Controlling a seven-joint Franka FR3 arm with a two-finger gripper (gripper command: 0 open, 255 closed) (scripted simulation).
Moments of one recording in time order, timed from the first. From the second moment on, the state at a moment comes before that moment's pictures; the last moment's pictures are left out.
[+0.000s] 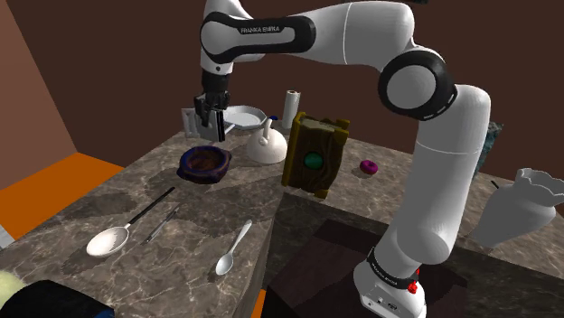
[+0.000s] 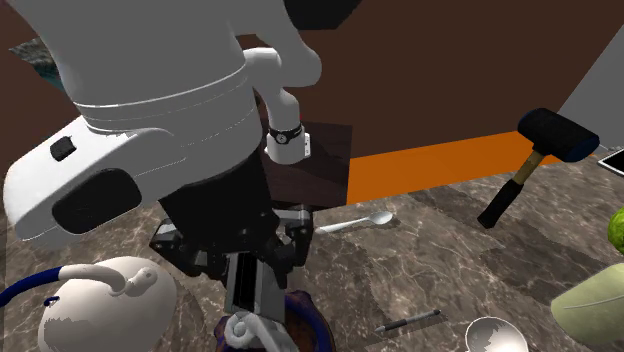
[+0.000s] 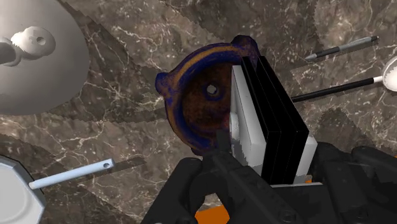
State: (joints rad) arm 0.07 0.28 0.13 -1.52 0.06 1.89 -0.03
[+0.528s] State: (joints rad) arm 0.07 0.33 0.12 -1.54 0.06 1.96 -0.05
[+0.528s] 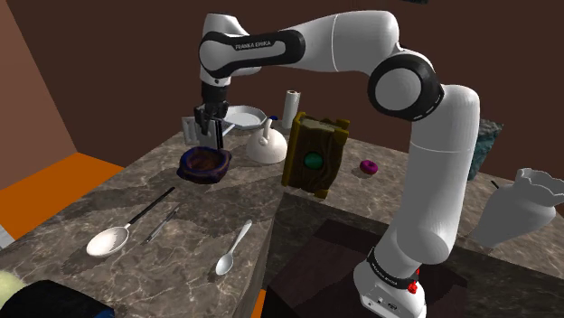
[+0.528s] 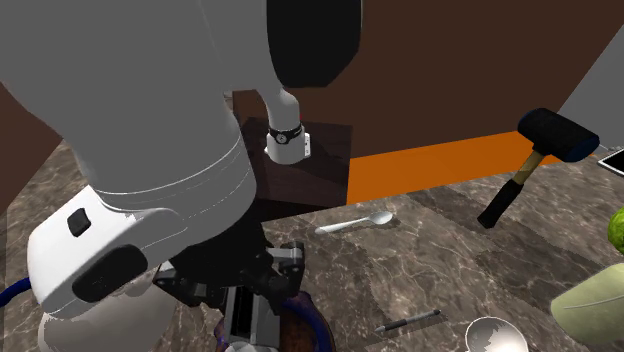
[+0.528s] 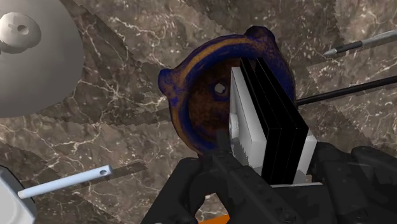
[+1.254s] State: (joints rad) arm 0.07 0.35 0.12 -1.63 0.06 2.07 -0.06
